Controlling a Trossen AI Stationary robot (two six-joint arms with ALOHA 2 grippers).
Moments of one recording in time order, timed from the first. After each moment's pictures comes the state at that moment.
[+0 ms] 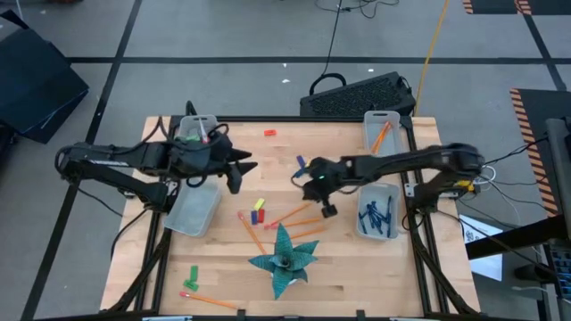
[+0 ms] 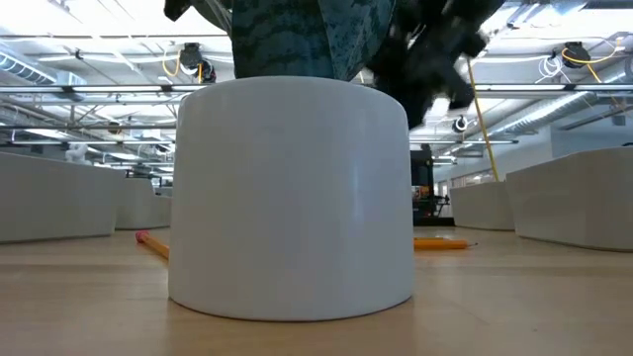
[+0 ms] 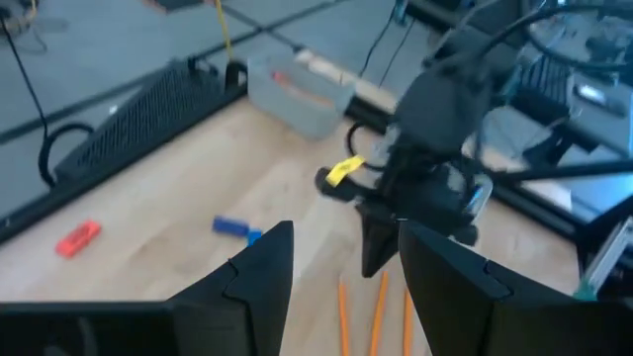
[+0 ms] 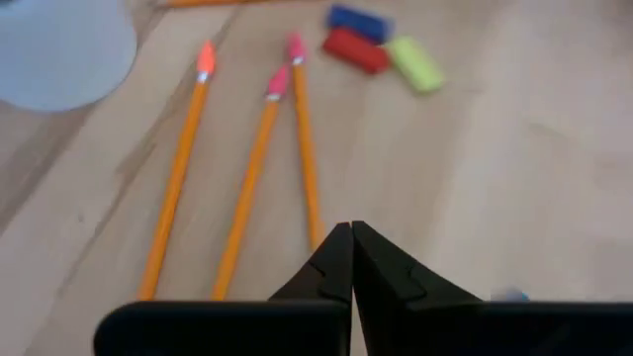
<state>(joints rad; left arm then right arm) -0.07 1.10 1.16 -0.51 -0.37 -0.51 -0.07 1.61 1.01 -0.30 -0.21 -0.43</state>
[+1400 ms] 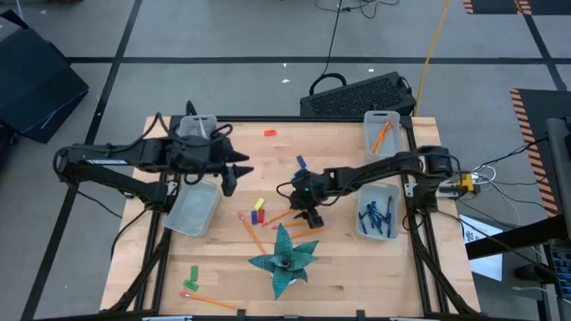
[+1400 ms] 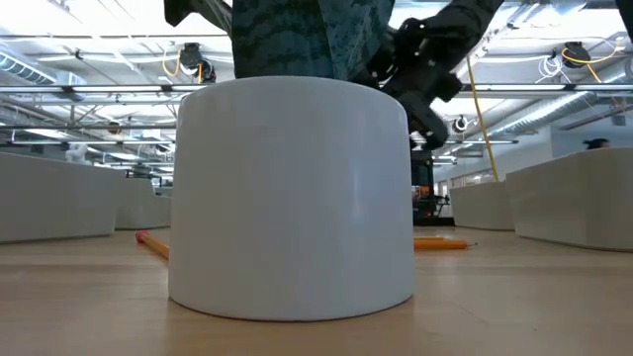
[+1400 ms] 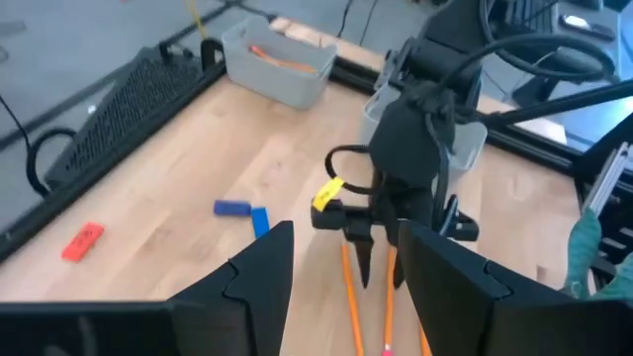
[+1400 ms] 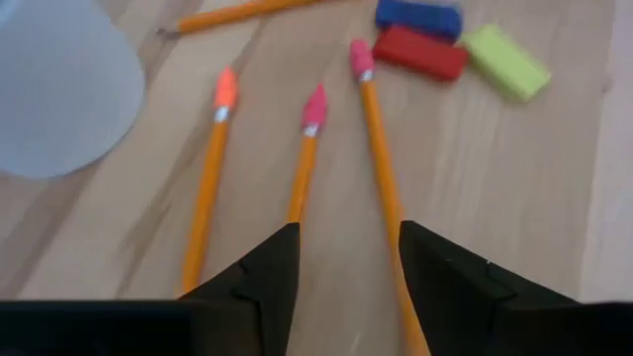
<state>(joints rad) -0.01 1.08 1.15 -0.59 -0.22 -0.37 -0.03 1.84 1.03 -0.09 -0.31 -0.27</state>
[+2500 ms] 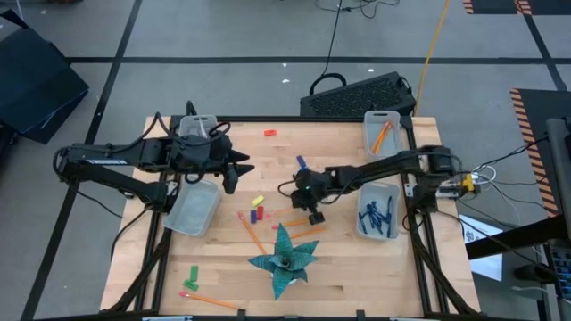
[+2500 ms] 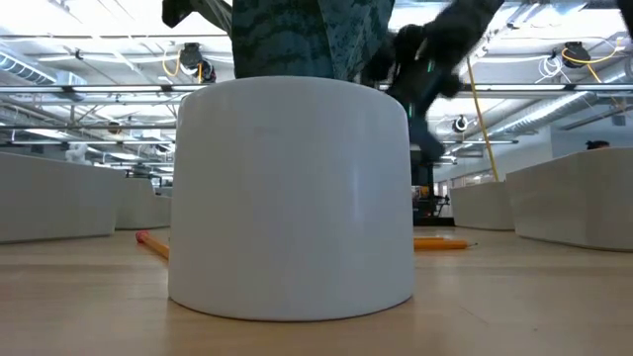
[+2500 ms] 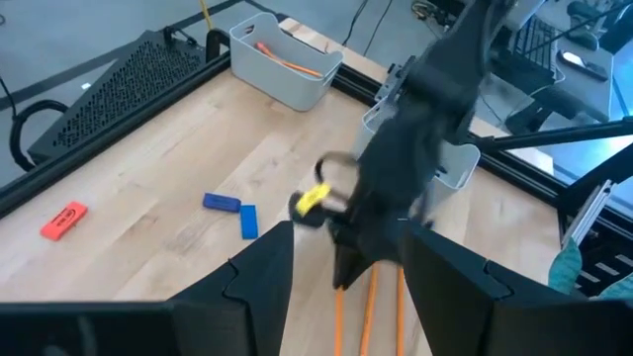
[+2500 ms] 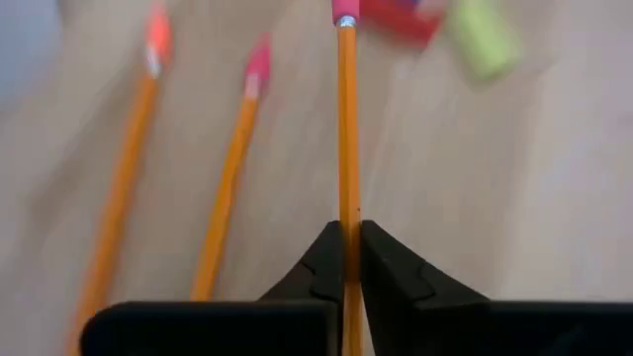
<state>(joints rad) -0.01 1.08 1.15 -0.58 -0.23 -0.48 -0.04 1.84 1.02 -0.11 -0.20 -0.37</state>
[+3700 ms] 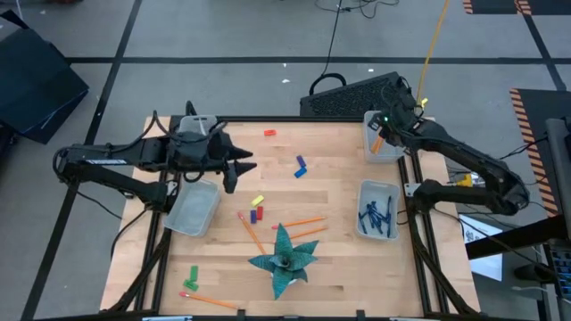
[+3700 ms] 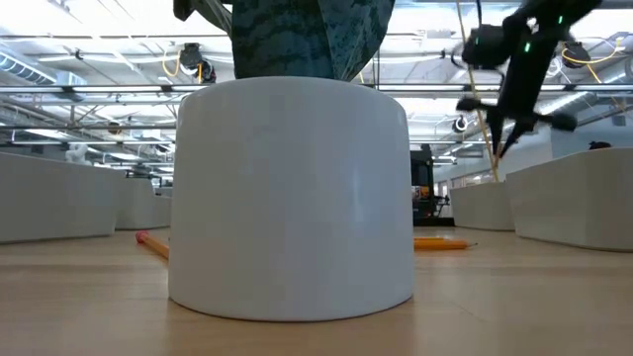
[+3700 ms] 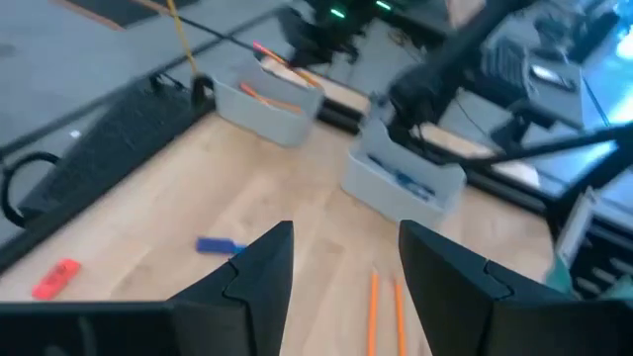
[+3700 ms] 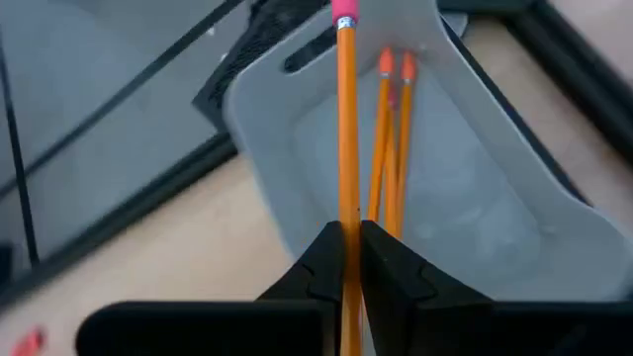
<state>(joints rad) 0.00 1.08 1.16 -0.49 -0.21 -0.37 -0.81 1.04 0.79 -0.80 0.35 1.24</state>
